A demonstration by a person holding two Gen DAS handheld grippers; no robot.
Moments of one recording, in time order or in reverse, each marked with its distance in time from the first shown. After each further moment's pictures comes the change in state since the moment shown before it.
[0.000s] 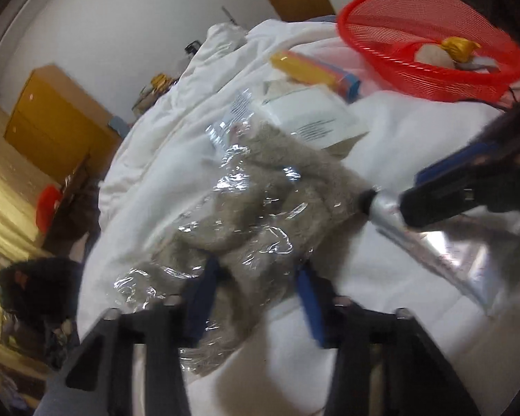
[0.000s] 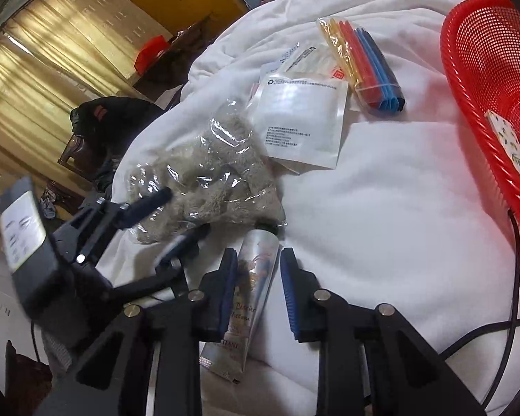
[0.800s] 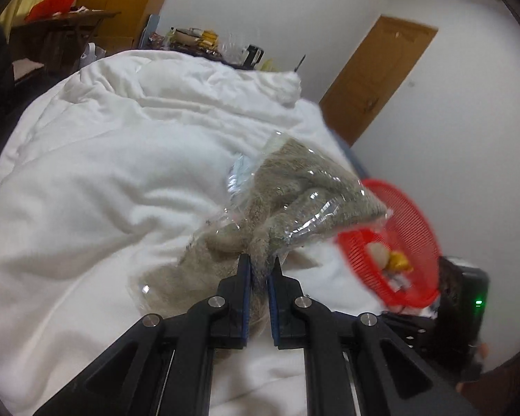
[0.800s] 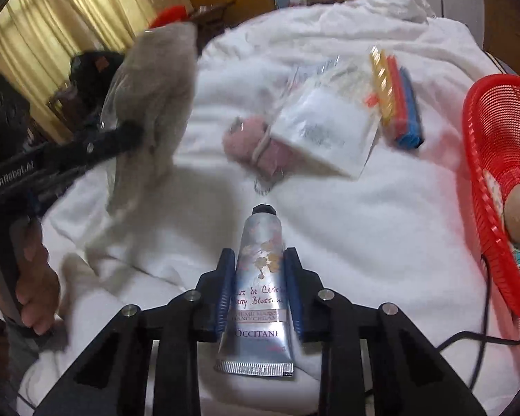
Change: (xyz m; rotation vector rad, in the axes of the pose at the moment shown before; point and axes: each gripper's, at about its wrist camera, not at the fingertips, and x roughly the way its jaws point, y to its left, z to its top) left arm -0.037 0.113 -0.032 -0.867 -0.173 -0.563; right arm -0.003 0.042 -0.010 -0.241 -0.014 -0.152
